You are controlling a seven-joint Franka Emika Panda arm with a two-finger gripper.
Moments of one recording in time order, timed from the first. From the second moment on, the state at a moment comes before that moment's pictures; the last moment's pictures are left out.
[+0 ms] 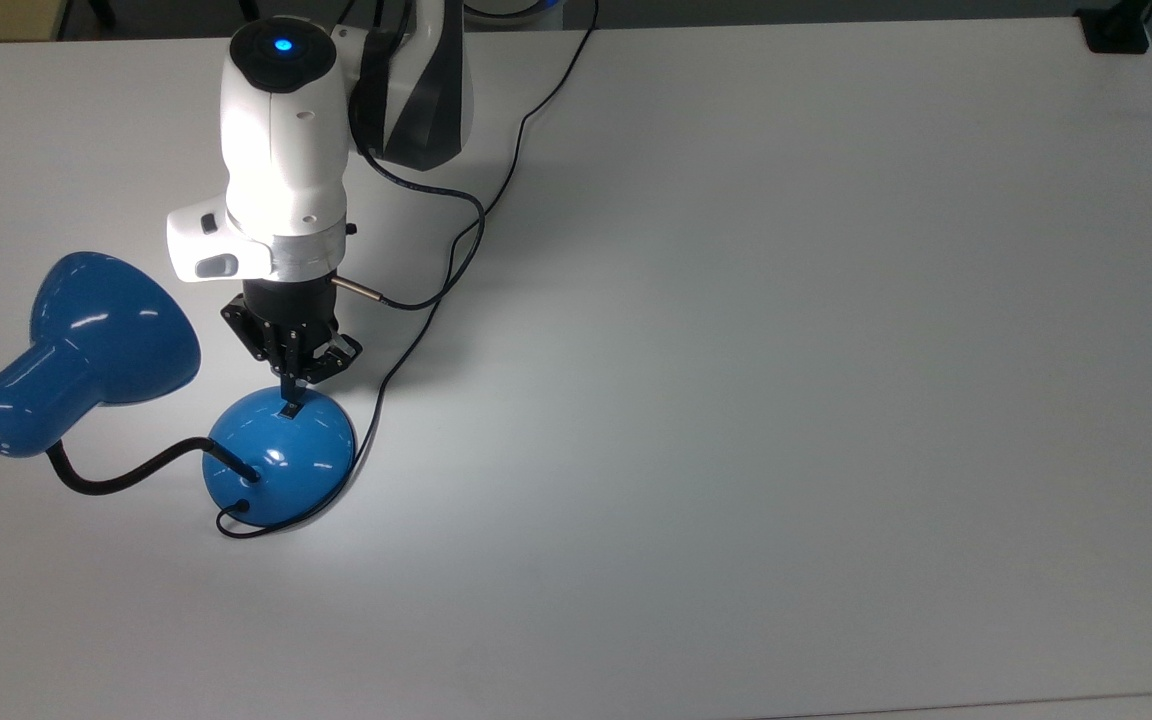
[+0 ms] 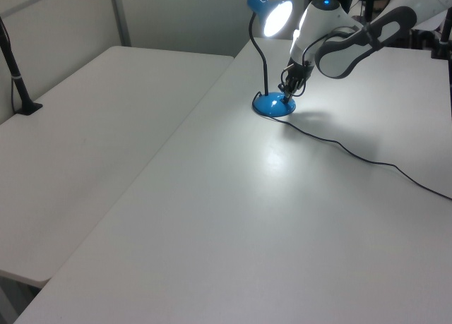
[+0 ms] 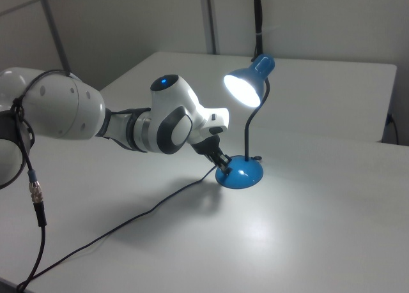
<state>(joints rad) -0.12 0.46 -0.07 -1.79 -0.19 2.62 0.36</state>
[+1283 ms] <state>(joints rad) -0.13 0.48 -0.07 -1.79 -0.21 2.64 0.36</state>
